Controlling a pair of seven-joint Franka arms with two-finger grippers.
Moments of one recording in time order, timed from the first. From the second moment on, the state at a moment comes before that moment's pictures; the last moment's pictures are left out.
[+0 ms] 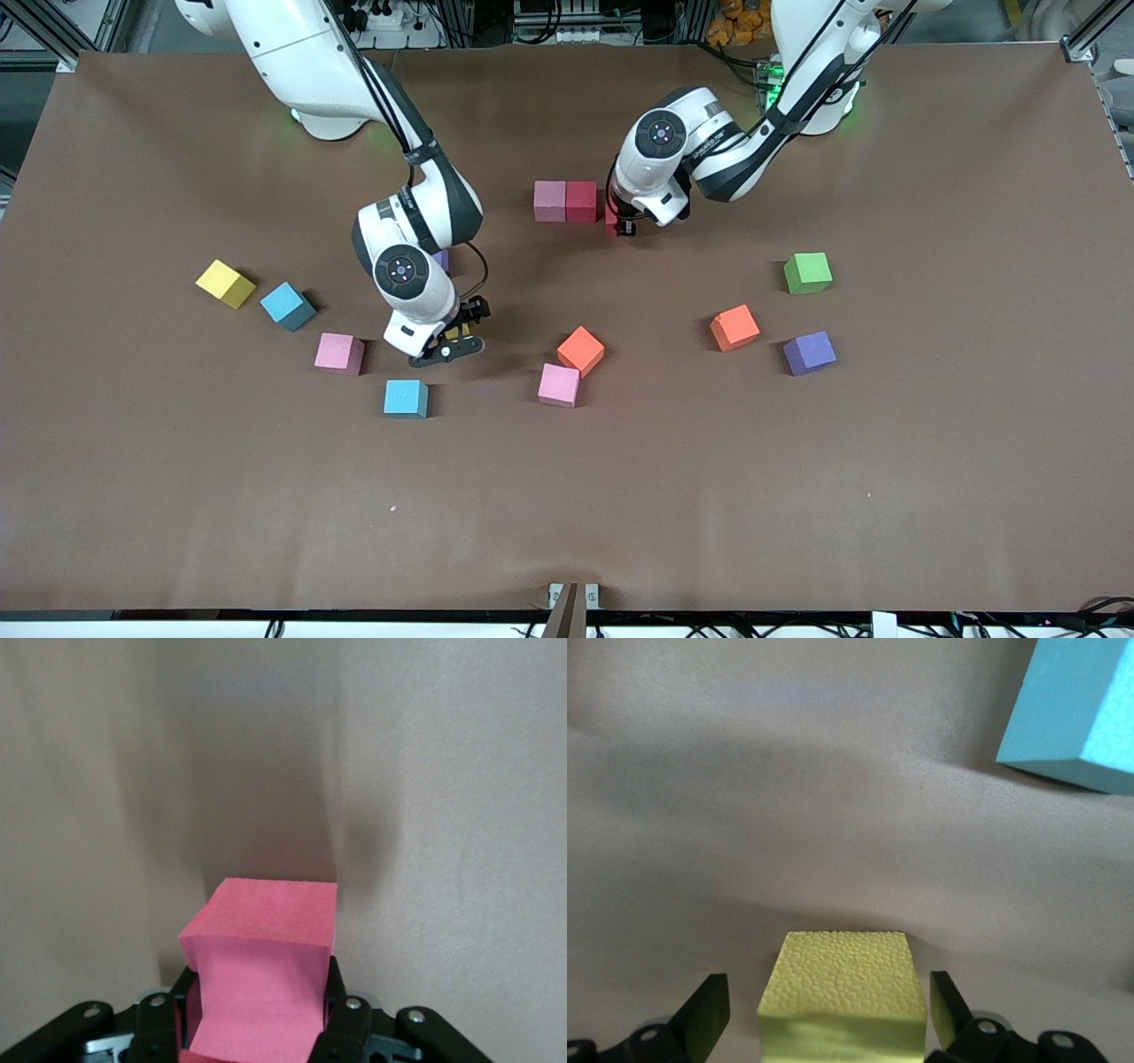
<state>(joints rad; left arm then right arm) -0.20 0.42 -0.72 -2.31 0.09 2.58 -2.51 0.66 0.56 -0.15 -1.90 0.16 2.33 0.14</state>
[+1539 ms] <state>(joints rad) -0.30 0.42 -0.72 -2.32 0.09 2.59 -2.59 0.66 0.53 -0.09 -1.91 0.22 2.32 0.20</state>
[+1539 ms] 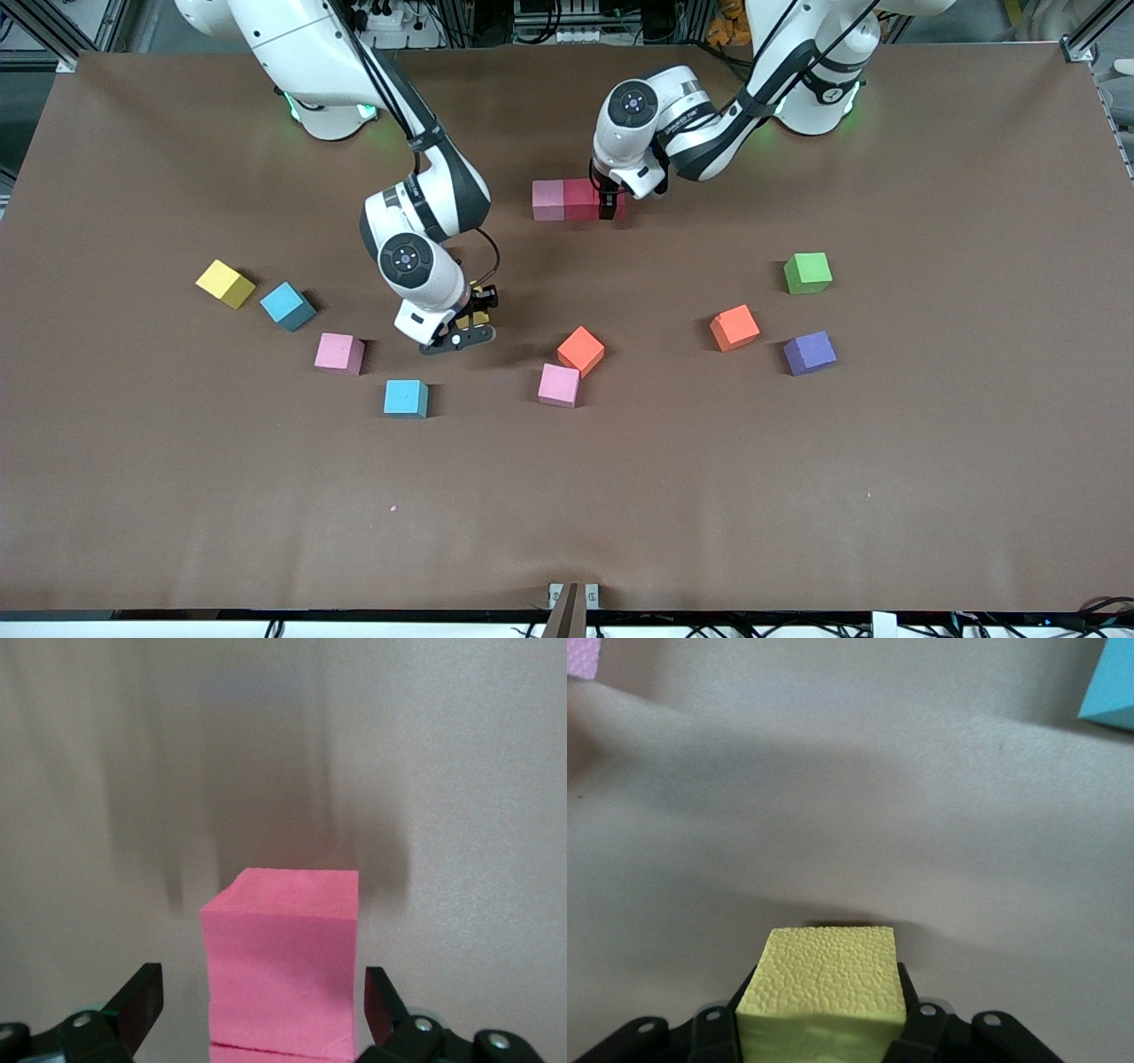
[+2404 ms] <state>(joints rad) -0.24 0.29 -0.71 -2.30 0.09 2.53 -2.50 0.80 0.53 -0.09 -1.88 0.23 2.32 0.44</state>
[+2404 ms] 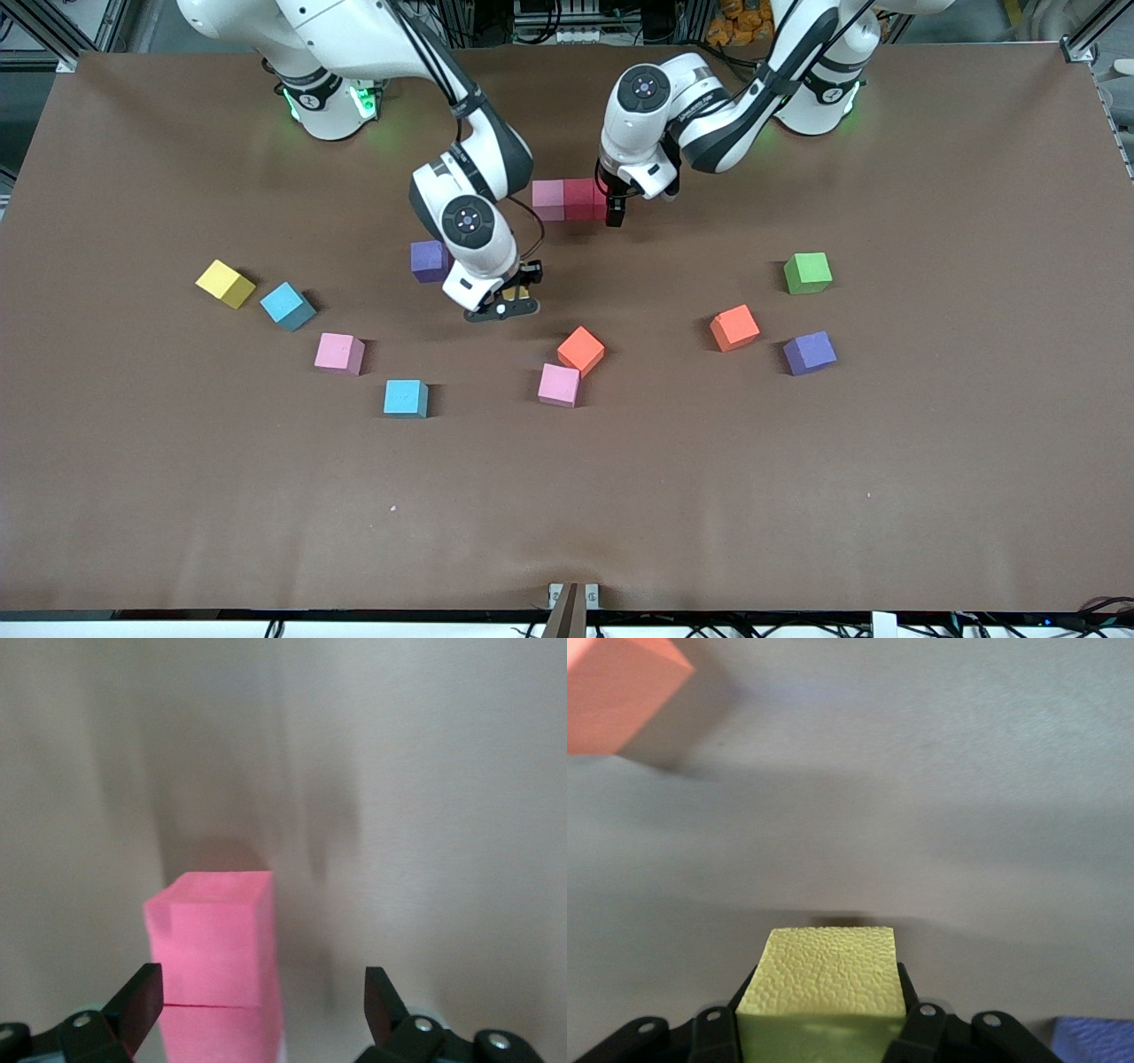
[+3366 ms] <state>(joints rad) 0.09 0.34 -0.70 -2.15 0.09 2.41 -1.72 1.04 0.68 -0.08 -1.67 0.29 2.32 0.74</state>
